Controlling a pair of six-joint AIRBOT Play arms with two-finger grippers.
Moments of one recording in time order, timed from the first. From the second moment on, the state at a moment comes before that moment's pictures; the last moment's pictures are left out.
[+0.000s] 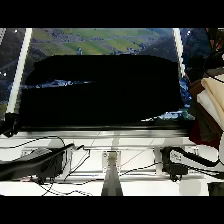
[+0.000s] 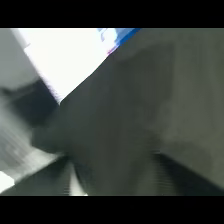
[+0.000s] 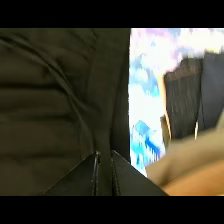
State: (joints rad) left arm 1.19 -1.31 0.64 0.91 -1.01 -1.01; right arm -0.24 -1.27 1.35 -1.56 1.11 1.44
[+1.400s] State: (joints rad) left arm 0.97 -1.31 0.80 0.65 -0.94 -0.82; right arm -0.40 -0.94 0.35 -1.05 0.56 1.78
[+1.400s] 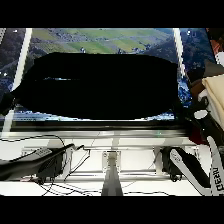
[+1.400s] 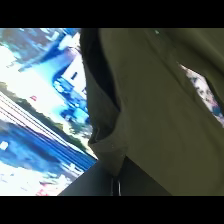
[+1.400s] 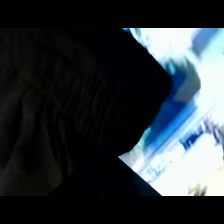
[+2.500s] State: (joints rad) left arm 0.99 -0.98 0.88 0.99 -0.83 -0.98; right arm -0.40 -0.30 0.54 -1.52 1.14 1.68
